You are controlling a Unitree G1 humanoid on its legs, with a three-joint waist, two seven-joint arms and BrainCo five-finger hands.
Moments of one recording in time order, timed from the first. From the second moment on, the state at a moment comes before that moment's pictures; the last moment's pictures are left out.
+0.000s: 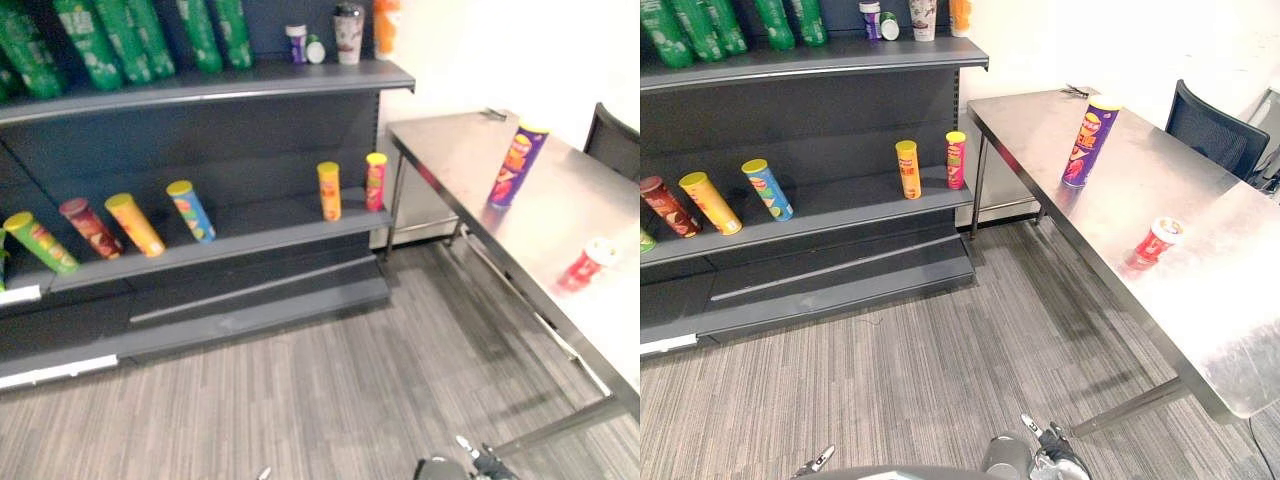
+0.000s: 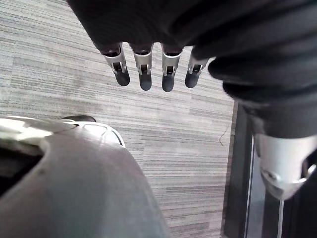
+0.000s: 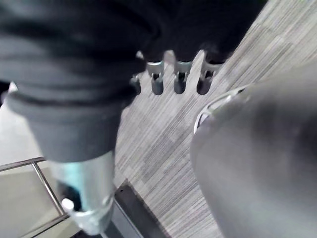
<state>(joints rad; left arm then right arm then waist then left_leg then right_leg) 0.15 0.14 0.12 1.25 -0.33 -0.19 -0.05 0.03 -0.06 -0.30 1.19 0.30 -0.18 0.08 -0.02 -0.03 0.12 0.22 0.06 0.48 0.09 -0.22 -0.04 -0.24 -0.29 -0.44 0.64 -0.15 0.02</state>
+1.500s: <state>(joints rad) 0.11 0.12 0.12 1.23 -0.30 -0.19 -0.05 0.10 -0.07 -0.40 1.25 0.35 -0.18 0.08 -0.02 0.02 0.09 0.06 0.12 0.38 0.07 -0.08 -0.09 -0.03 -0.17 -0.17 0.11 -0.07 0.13</state>
